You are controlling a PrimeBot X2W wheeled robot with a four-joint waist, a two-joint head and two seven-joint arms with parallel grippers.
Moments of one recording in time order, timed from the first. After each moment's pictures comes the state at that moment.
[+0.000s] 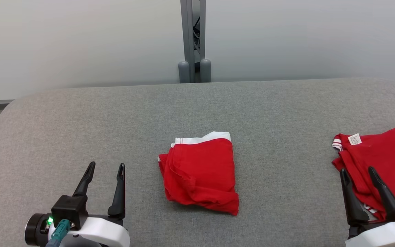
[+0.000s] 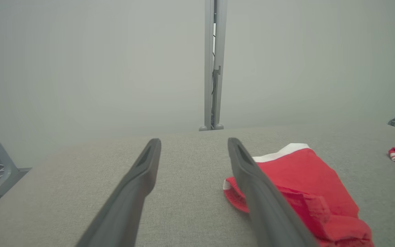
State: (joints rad) left arm -0.07 0.40 -0.53 0.00 -0.53 0.40 -0.21; right arm 0.11 -0.08 -0.06 -0.09 0.24 0.13 -0.03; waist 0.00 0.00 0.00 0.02
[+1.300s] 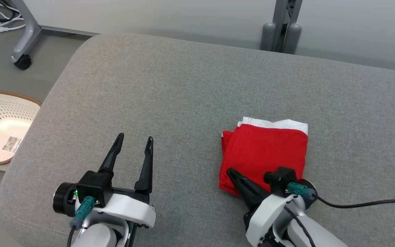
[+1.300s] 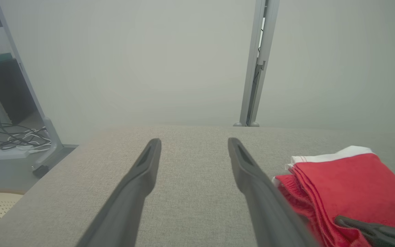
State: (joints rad) left arm -0.23 0.30 -0.58 0.06 -0.51 0.34 -0.24; right arm -0.40 -0.09 0.66 0.55 0.47 0.13 -0.18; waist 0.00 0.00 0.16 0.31
